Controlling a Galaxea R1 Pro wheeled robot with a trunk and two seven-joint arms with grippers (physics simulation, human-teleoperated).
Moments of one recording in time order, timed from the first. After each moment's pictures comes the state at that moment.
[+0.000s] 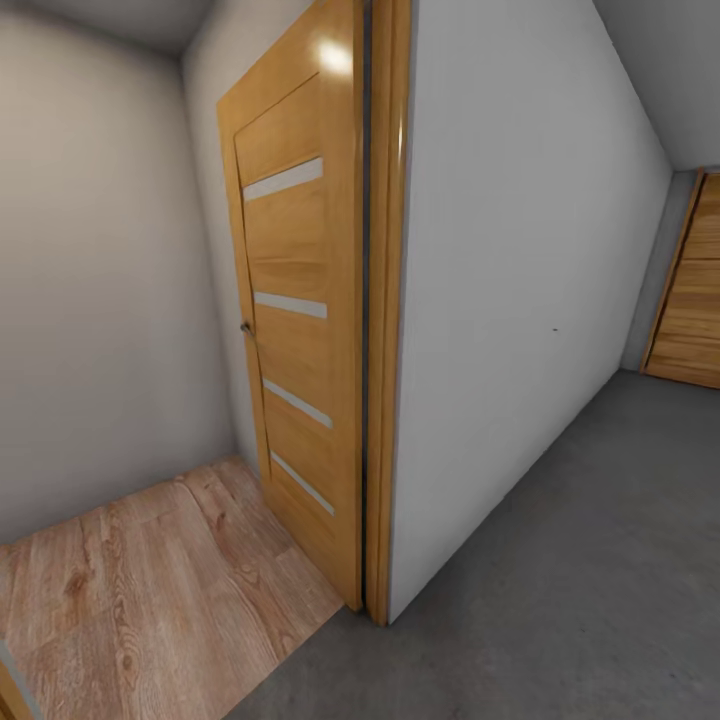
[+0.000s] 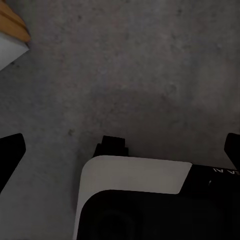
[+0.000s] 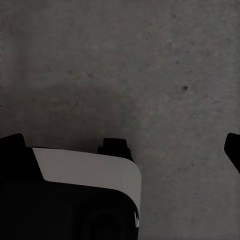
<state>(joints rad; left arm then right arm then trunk) -0.23 0.02 -0.07 0.00 0.22 -0.01 0.03 -0.22 0.01 0.59 0.03 -0.48 -0.07 -0.04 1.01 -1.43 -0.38</state>
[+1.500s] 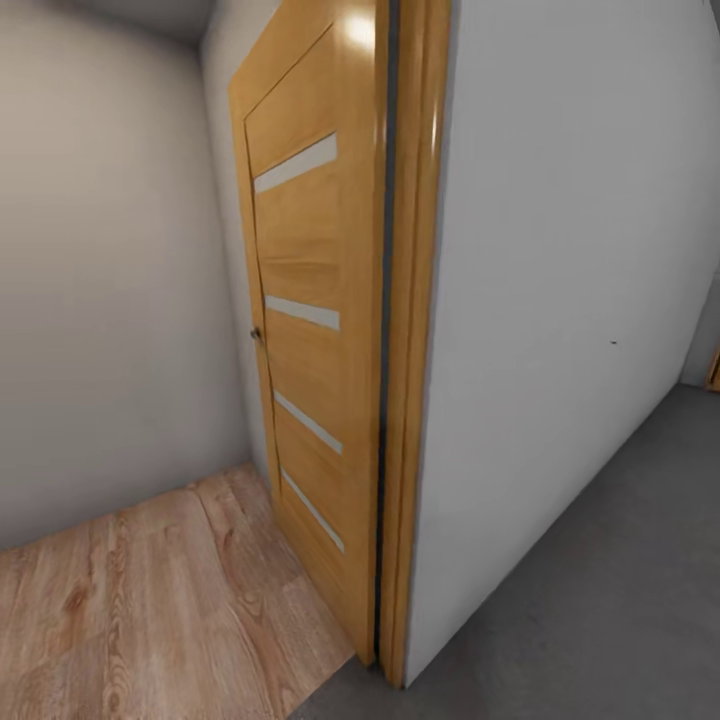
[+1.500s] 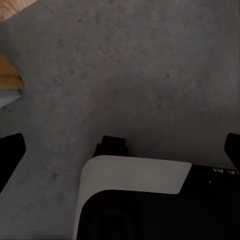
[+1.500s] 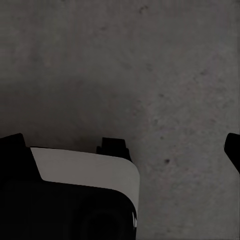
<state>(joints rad) -0.23 0.02 -0.07 0.00 0.22 -0.01 0.03 -0.22 0.01 0.59 0.03 -0.47 -0.07 -0.04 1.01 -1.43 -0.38</state>
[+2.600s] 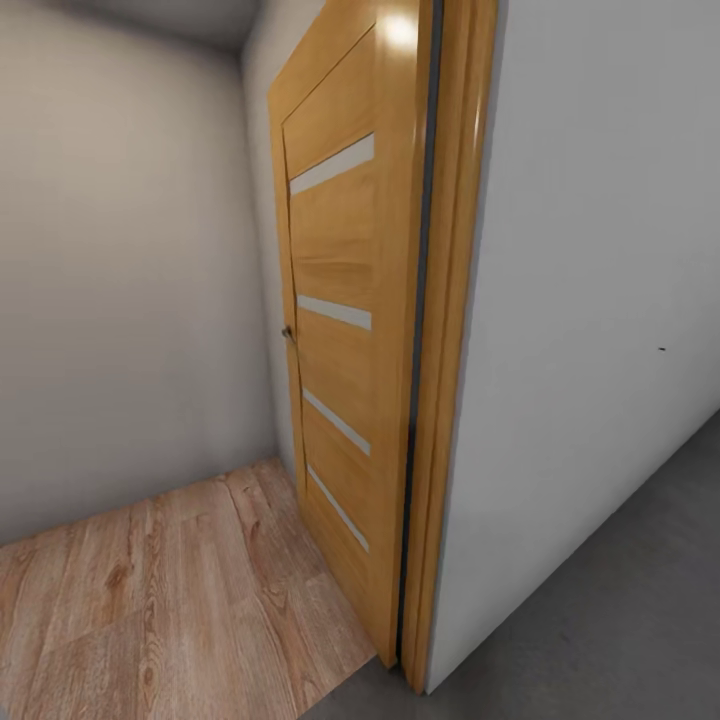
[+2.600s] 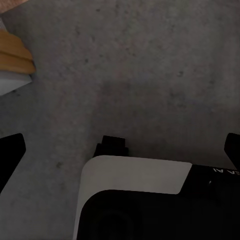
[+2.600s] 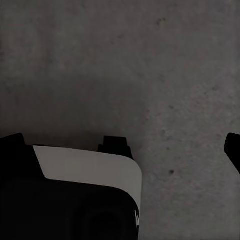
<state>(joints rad) -0.23 0.02 -0.07 0.00 0.22 -0.01 0.03 -0.22 0.01 0.59 0.03 -0.47 -0.06 -0.04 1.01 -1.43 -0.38</state>
